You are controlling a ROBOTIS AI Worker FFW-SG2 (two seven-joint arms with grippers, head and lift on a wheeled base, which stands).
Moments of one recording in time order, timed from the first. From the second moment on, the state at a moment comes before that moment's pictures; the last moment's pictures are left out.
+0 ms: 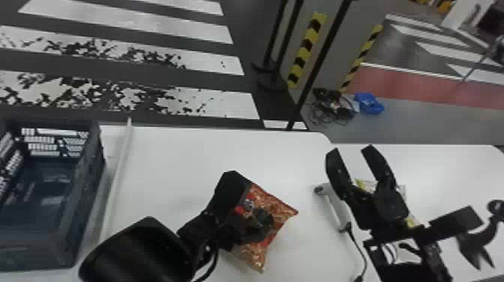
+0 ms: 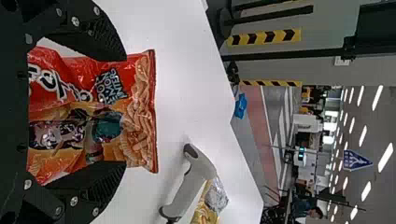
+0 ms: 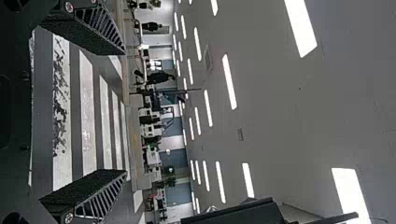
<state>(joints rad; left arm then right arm) -0.19 0.00 -0.78 -1.49 0.15 0.50 -0.10 0.51 -0.24 -0.28 -1.93 -0.57 -0.33 0.41</state>
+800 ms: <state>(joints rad) 0.01 0.09 -0.48 -2.00 0.09 0.63 0.05 0.50 -0.26 -0.27 -1.91 -0.54 -0.29 0.41</state>
